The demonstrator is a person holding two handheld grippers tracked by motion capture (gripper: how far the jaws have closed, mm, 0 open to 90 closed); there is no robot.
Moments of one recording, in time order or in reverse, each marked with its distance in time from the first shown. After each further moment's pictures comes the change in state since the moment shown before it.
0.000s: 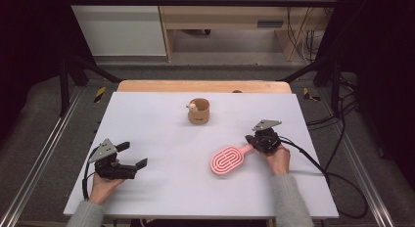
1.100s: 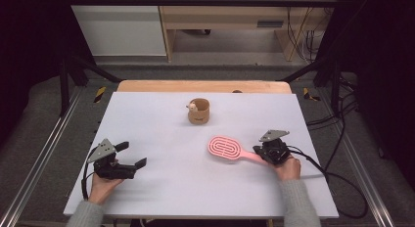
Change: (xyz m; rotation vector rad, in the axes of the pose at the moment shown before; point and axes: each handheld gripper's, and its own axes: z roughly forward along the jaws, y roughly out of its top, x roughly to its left) left arm 0.001 0.000 -0.002 -0.009 0.007 -0.006; right arm 0.012 -0.025 -0.031 0.061 -0.002 -0.028
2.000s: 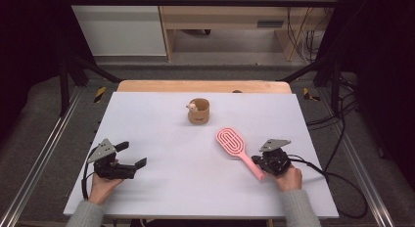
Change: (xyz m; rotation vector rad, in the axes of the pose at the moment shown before) left arm 0.000 0.000 0.000 0.001 0.000 0.001; right arm 0.023 -0.012 -0.015 0.002 0.070 -0.001
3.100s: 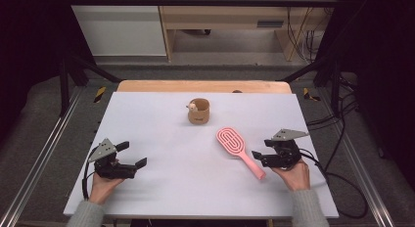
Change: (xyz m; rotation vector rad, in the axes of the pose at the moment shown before) left arm 0.000 0.000 0.001 0.003 -0.001 -0.003; right arm -0.010 0.022 -0.040 -0.138 -0.011 0.120
